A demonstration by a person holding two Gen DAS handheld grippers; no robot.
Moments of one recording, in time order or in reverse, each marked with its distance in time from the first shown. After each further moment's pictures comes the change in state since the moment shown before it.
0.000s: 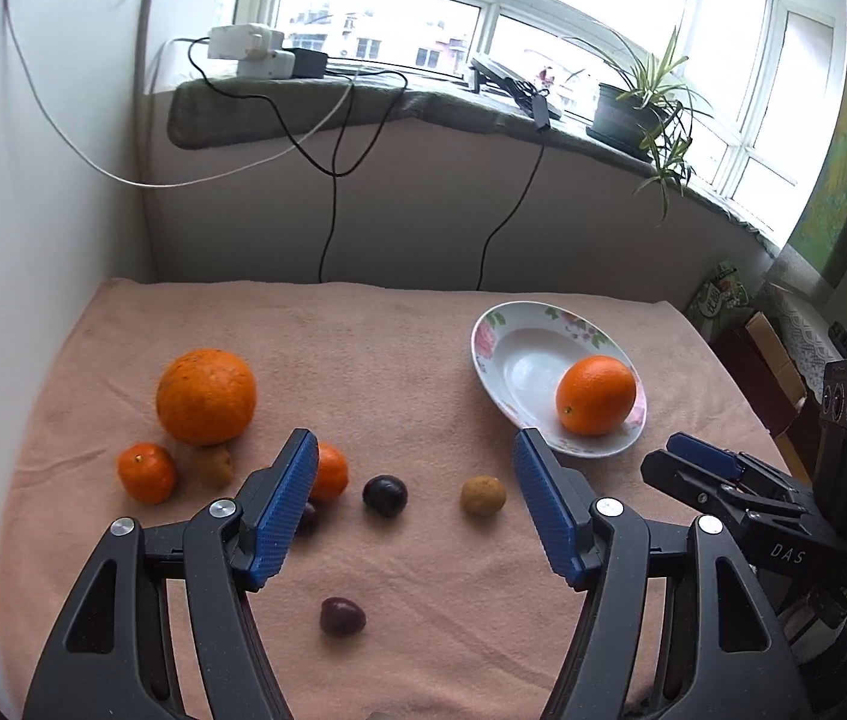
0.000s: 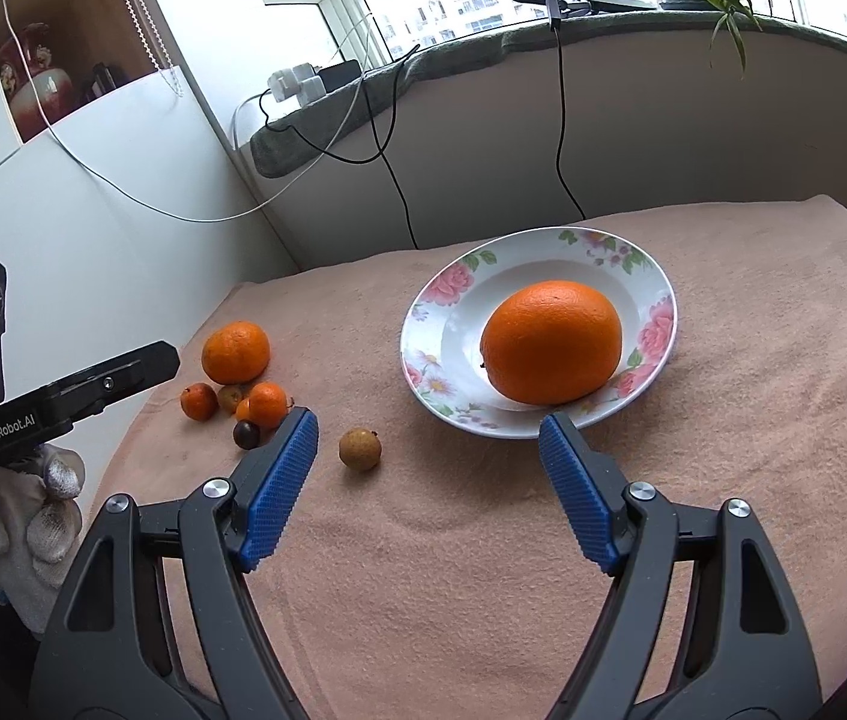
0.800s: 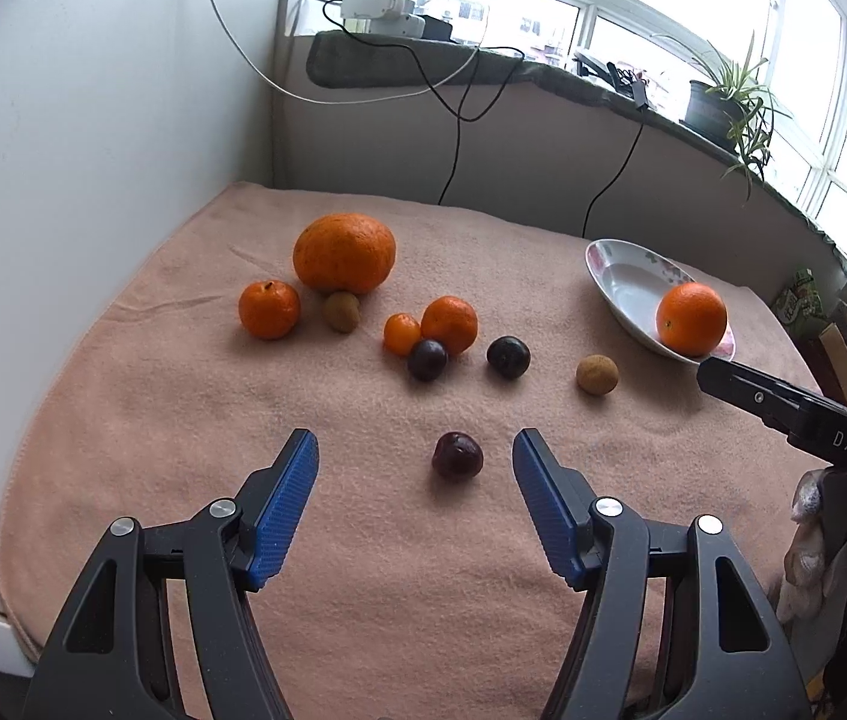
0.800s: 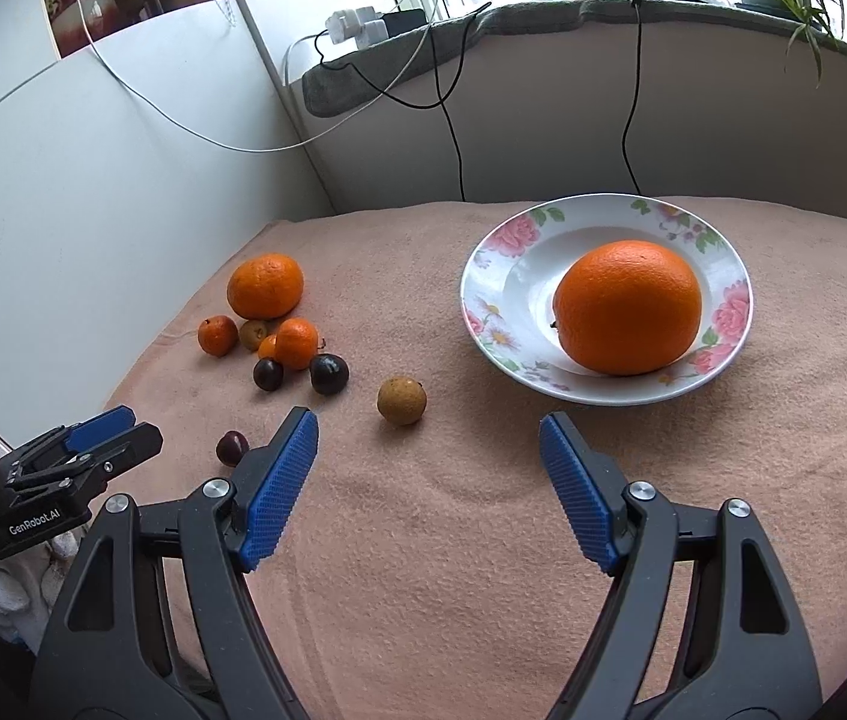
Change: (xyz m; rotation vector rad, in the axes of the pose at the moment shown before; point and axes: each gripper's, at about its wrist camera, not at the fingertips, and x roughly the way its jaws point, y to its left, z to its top) left arm -0.020 0.030 -0.088 -0.117 0.006 0.189; right arm 0.026 0.030 -0.018 -0.140 0.091 0.042
